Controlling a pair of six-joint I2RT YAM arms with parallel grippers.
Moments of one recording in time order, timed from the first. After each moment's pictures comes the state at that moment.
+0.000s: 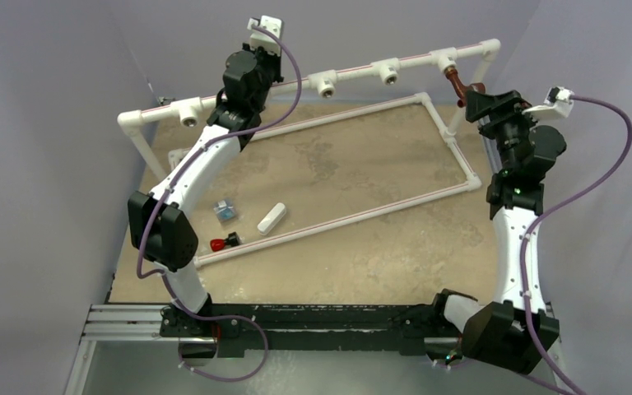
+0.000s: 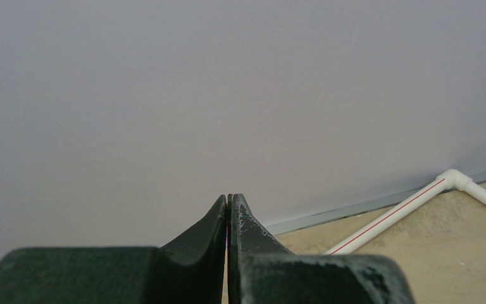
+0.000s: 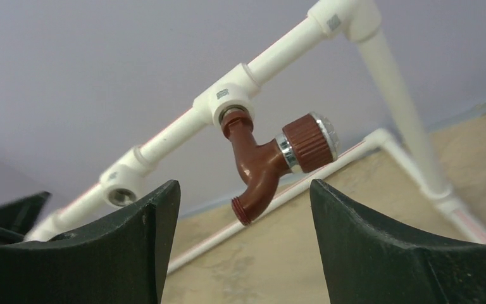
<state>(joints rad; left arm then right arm) -0.42 1.78 1.73 0.18 -0.21 0.14 -0.30 1.11 1.05 0.21 -0.33 0.77</state>
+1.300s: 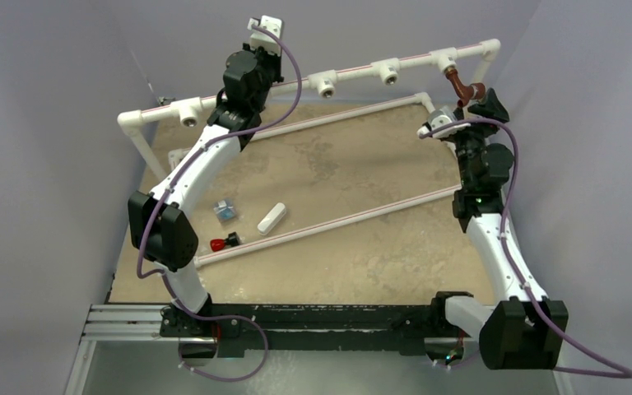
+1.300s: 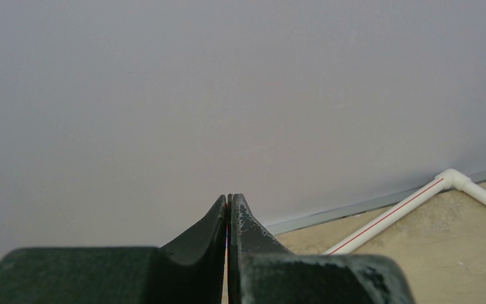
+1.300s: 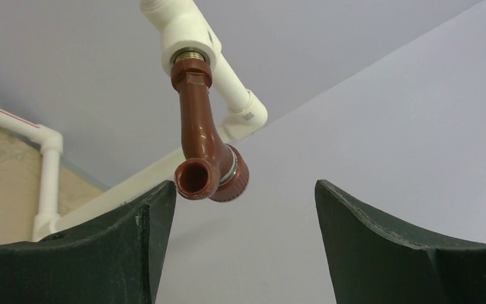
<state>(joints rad) -0.42 1.78 1.73 0.18 -0.21 0.14 -0.01 1.10 0.82 0.54 -0.06 -1.05</state>
